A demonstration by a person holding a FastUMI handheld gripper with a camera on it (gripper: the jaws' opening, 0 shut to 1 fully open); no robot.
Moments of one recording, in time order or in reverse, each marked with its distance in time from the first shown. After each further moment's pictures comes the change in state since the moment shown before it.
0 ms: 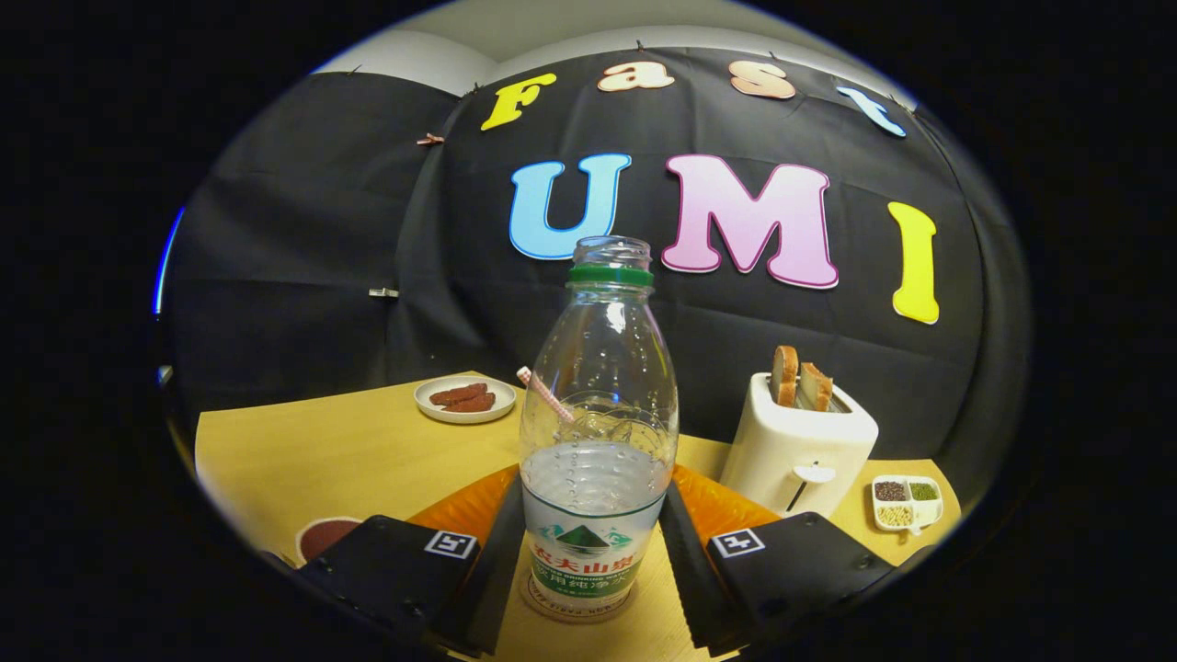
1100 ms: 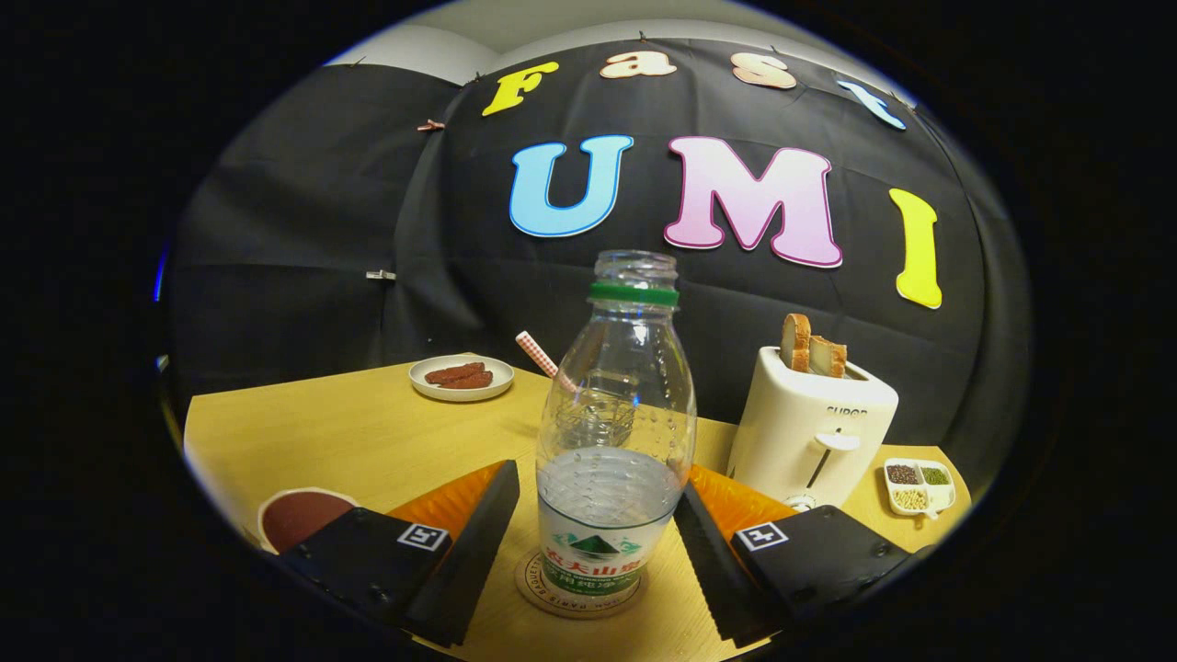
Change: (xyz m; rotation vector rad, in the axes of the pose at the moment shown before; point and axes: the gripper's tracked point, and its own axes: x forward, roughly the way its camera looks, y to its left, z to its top) arm 0.002 0.001 -0.016 -0.006 0.012 -0.012
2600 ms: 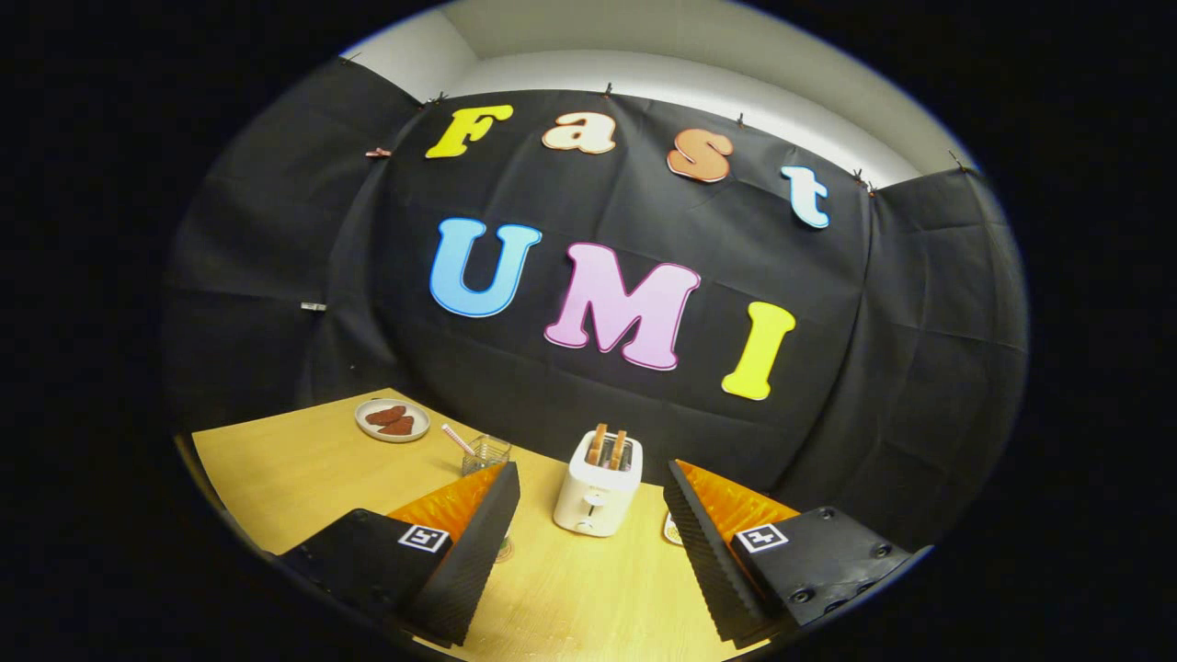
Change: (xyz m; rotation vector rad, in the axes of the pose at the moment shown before) arm -0.234 -0.066 0.211 -0.138 -0.031 -0.392
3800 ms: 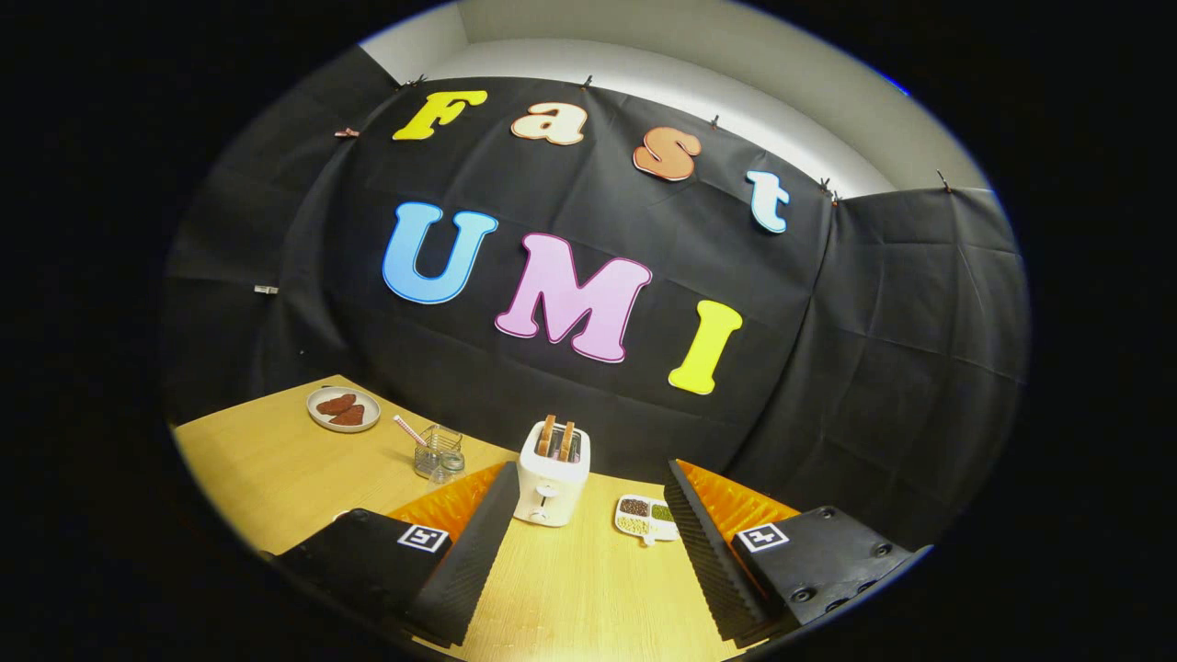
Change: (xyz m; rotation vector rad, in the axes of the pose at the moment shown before) arm -0.005 -0.008 0.003 -0.040 0.052 -0.126
